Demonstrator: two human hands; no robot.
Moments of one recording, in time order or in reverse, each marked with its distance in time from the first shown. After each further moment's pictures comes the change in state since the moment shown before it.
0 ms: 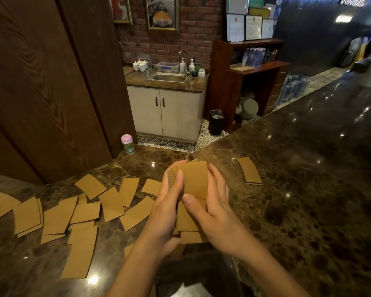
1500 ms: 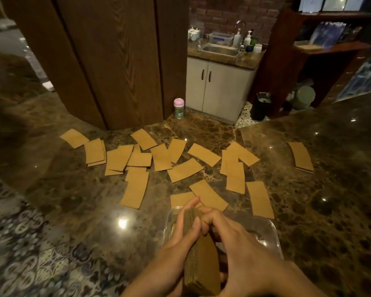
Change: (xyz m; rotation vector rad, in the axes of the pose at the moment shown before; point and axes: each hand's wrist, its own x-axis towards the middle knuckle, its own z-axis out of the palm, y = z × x) left_hand -0.142 -0.043 -0.089 0.415 0.185 -0.179; right_hand -0.075 -0.012 0.058 -0.028 -0.629 -0.185
